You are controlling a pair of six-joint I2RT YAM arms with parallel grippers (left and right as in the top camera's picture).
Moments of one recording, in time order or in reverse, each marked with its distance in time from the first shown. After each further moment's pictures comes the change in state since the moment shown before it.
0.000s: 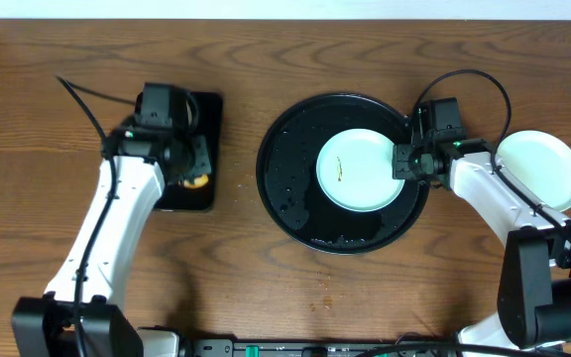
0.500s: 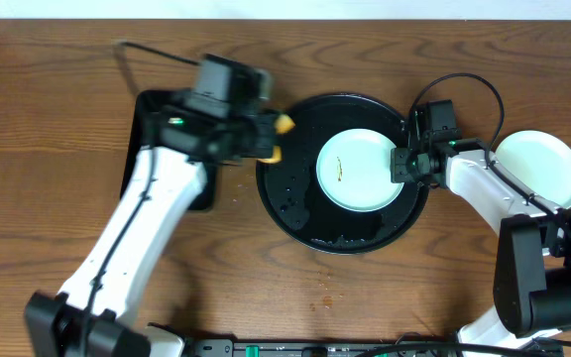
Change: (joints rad) left arm -0.292 0.054 0.203 0.047 0.227 -0.002; right arm 0.000 0.050 0.000 0.008 -0.004 -0.015
